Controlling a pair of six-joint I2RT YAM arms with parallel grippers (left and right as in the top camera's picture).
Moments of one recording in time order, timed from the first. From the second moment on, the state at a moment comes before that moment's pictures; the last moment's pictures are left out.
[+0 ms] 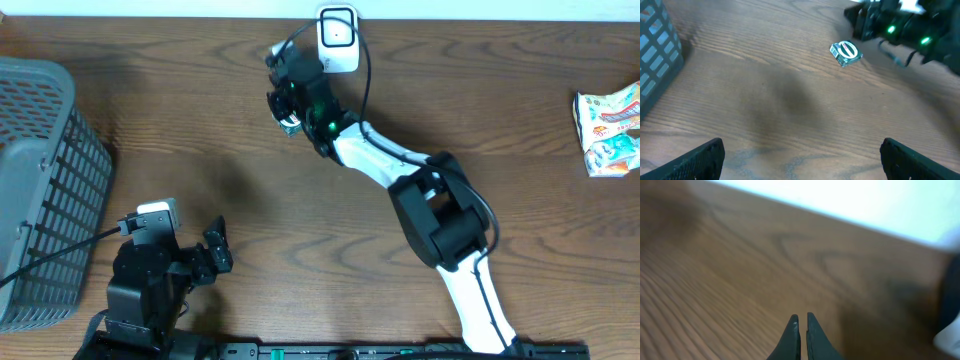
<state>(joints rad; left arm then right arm) -0.24 0.45 0.75 -0.91 -0.14 -0.36 0.63 2.37 1.70 0.24 -0.03 0.10</state>
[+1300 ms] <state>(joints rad) -0.24 0.45 0.75 -0.91 -0.14 -0.36 0.62 2.28 1.71 -0.59 0.02 0.06</state>
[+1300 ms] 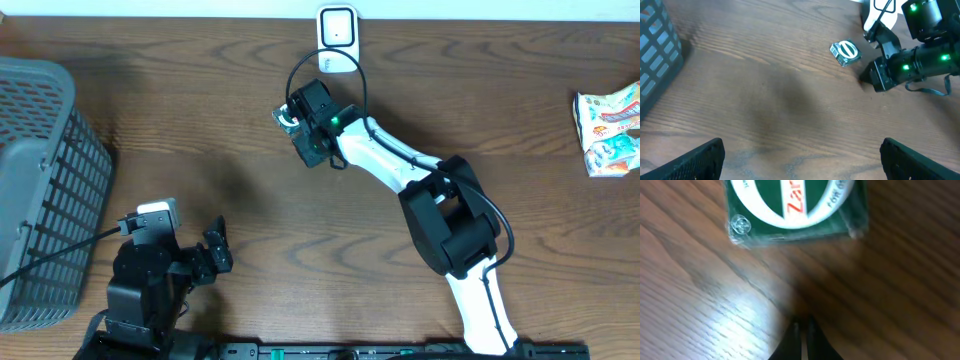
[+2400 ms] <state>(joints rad) -0.24 0.45 0.75 -0.92 -0.14 -0.36 0.62 2.23 1.79 0.05 -0.15 0.35</state>
